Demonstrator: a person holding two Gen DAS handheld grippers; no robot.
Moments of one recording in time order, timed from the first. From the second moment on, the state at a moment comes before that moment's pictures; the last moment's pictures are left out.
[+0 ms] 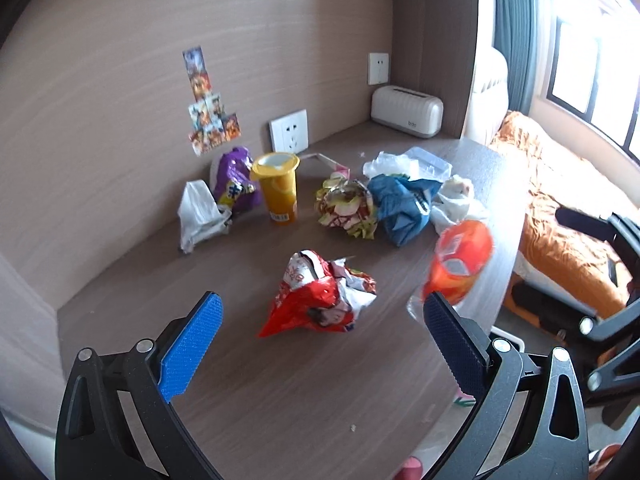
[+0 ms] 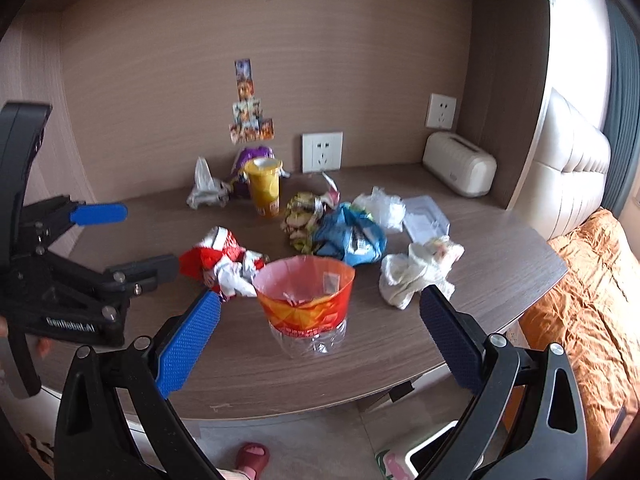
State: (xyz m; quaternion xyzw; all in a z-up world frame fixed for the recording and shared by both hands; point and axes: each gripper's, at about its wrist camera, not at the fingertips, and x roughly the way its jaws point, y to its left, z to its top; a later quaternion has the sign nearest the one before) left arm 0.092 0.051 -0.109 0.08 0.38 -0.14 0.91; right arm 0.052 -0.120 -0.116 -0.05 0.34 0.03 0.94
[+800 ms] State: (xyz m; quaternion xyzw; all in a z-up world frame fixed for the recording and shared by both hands) left arm 0.188 0.041 -0.184 0.11 0.44 -0.27 0.85; right arm 0.118 -0.121 -0.164 -0.02 0.38 -0.02 0.92
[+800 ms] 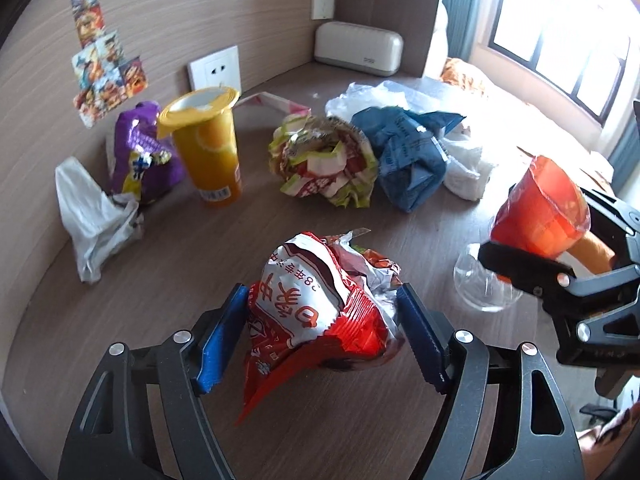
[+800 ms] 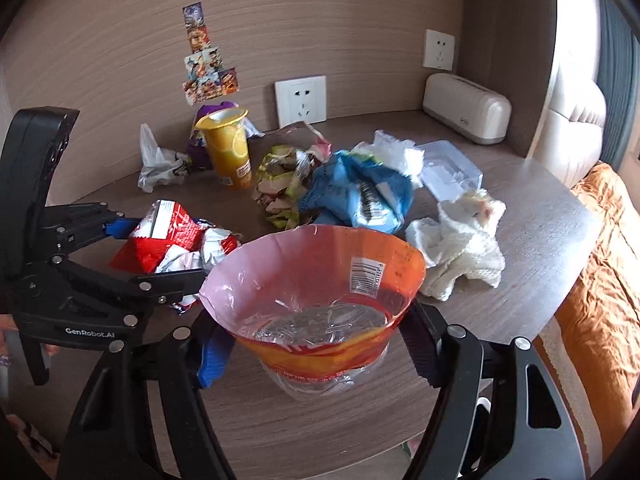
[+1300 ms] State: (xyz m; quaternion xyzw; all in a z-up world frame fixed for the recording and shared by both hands) left arm 0.150 -0.110 -0.143 0.16 0.36 -0.44 0.81; right arm 0.014 -0.247 -0.099 -0.01 0.33 -0.20 0.92
